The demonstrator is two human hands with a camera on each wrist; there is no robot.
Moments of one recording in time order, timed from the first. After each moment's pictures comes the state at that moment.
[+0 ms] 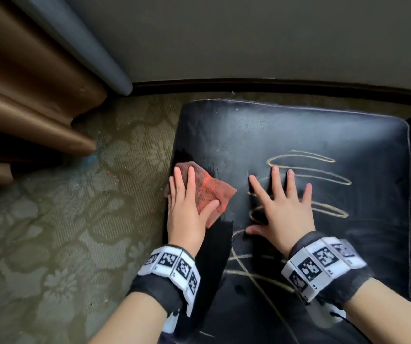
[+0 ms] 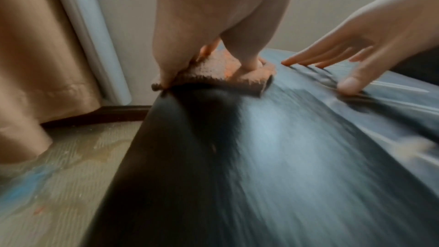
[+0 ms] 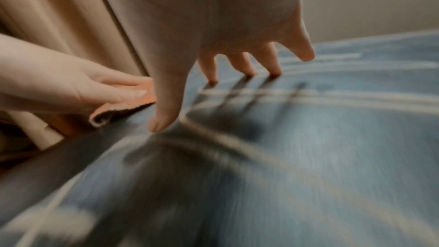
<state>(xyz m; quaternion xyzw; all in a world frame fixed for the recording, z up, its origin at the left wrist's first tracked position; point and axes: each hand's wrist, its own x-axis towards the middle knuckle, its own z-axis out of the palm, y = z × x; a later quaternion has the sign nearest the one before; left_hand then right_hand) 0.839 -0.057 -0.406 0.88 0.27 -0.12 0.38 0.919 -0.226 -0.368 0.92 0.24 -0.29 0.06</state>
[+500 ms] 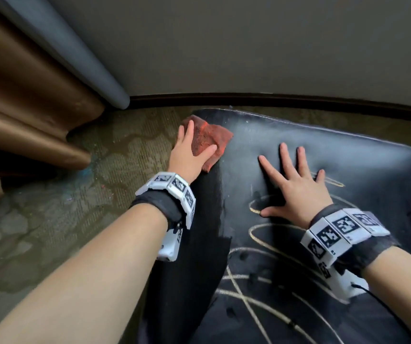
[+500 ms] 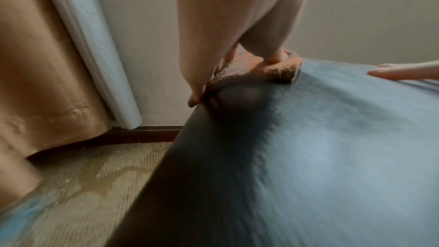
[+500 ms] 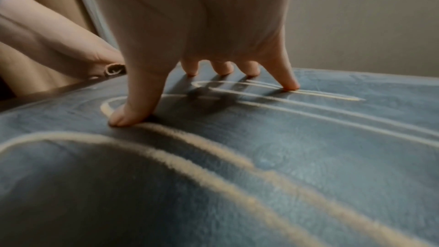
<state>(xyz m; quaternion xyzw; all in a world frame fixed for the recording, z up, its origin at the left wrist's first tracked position) 0.974 -0.006 -0.407 0.85 0.28 -0.14 0.43 1.000 -0.232 -0.373 0.91 0.26 -0.32 0.10</state>
